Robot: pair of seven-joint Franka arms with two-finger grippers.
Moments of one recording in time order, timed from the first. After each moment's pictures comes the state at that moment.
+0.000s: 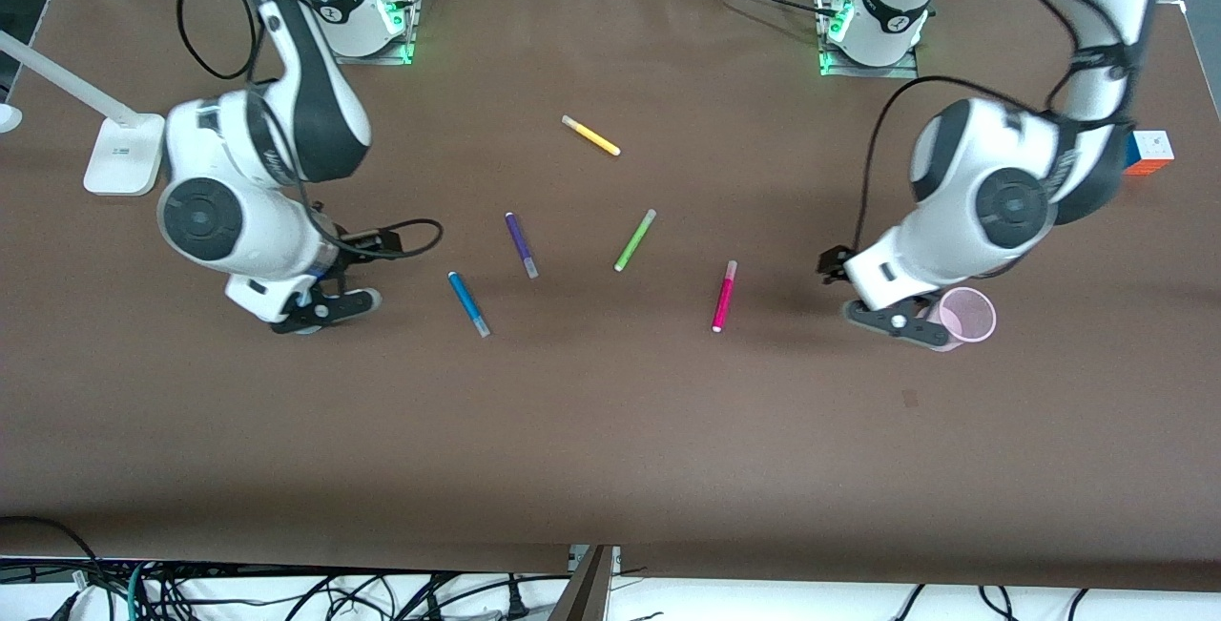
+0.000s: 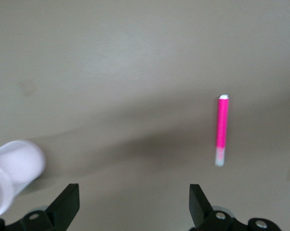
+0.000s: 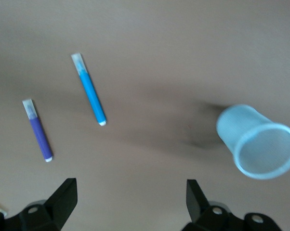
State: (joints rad) left arm -0.19 0.38 -0.10 -1.75 -0.02 2.06 0.00; right arm 0.37 0.43 -0.08 -1.60 0.05 1.82 -0.02
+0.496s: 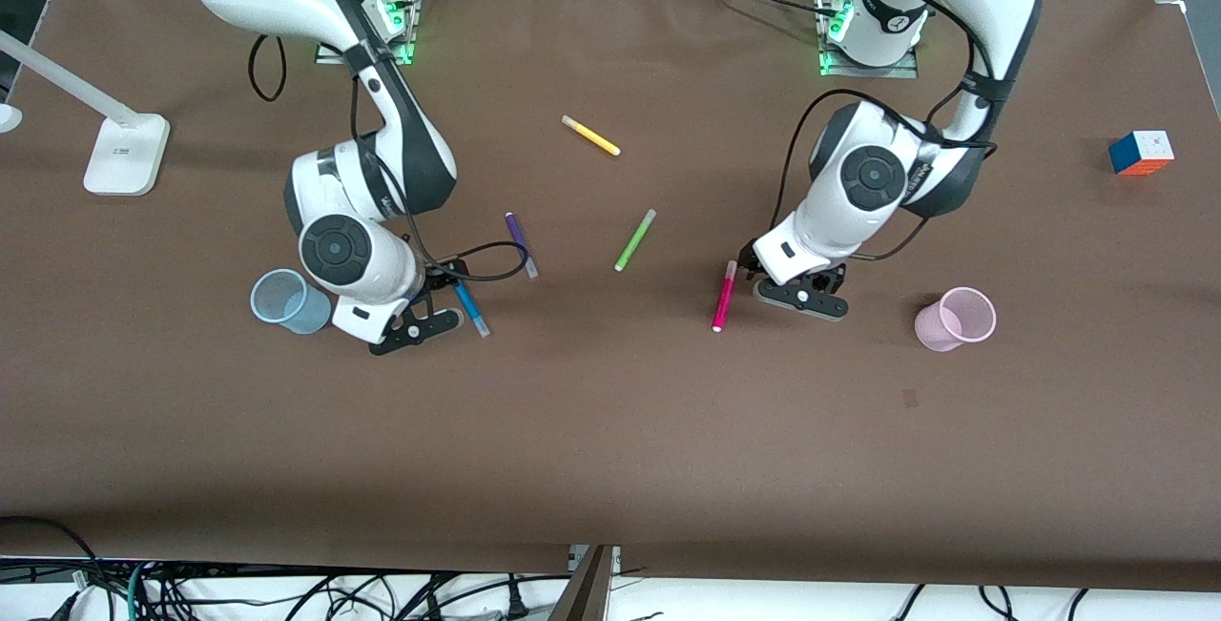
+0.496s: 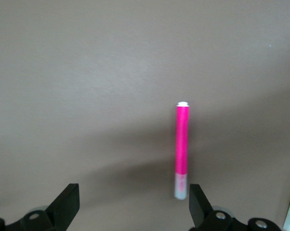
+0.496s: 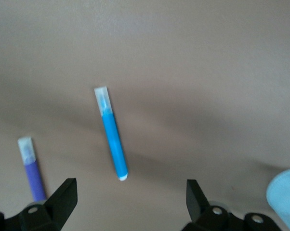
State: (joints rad) left arm -0.33 0.40 -0.11 -1.99 -0.02 2.44 -0.18; right arm 0.45 0.60 -0.08 -1.59 0.05 2.04 -0.02
